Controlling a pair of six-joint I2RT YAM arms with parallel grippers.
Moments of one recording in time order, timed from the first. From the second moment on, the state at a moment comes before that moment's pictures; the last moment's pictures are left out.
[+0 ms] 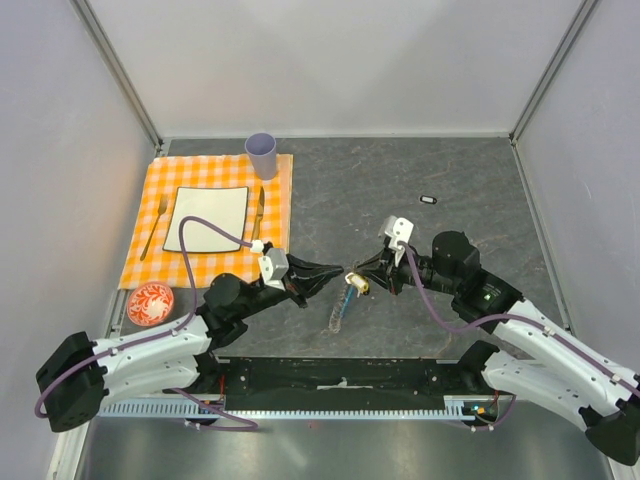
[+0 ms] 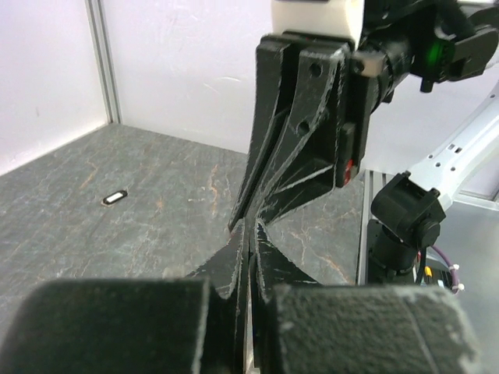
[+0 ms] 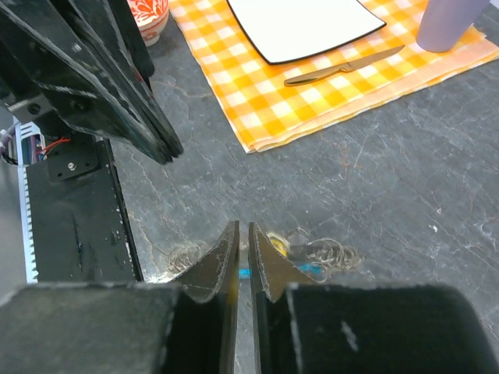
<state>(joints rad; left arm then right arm) -0.96 0.91 0.35 0.87 0.25 -0.15 0.76 0.81 0.71 -0.13 -0.41 -0.04</state>
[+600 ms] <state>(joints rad) -0.96 0.83 0.34 0.73 0.12 -0.12 0.75 0.86 0.71 -0.21 -0.23 0.02</state>
